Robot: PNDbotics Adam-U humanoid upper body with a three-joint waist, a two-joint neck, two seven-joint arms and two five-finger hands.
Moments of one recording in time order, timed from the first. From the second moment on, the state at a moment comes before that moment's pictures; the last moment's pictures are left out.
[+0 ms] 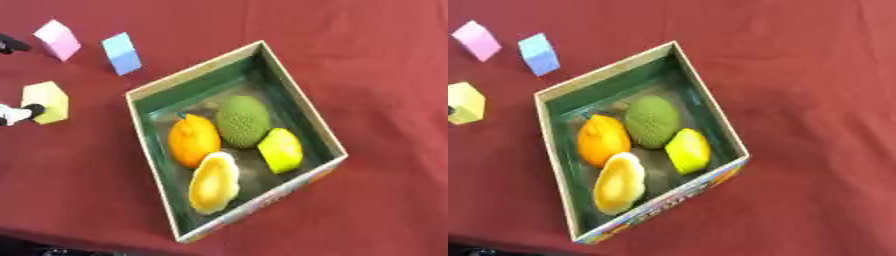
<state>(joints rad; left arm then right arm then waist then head) -0.33 1.21 -0.22 -1.66 -0.26 0.07 -0.06 -0.13 -0.55 -0.11 -1.99 -0.24 -0.14 -0.10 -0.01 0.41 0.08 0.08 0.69</state>
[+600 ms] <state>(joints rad) -0.48 1.16 -0.26 -1.46 -0.37 0.03 -0.24 -0.13 -0.51 -0.10 -1.99 -0.23 -0.10 -0.12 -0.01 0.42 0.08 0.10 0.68</state>
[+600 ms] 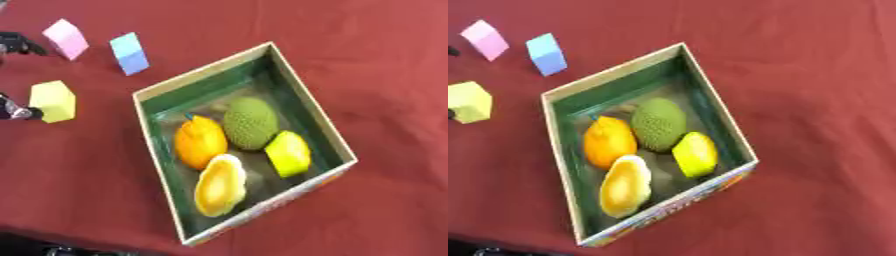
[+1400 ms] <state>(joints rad) -0.61 1.08 -0.25 -1.31 -0.34 0.03 -0.50 -0.13 -0.50 -0.11 -1.99 -0.22 -0.08 -0.16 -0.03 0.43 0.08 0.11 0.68</state>
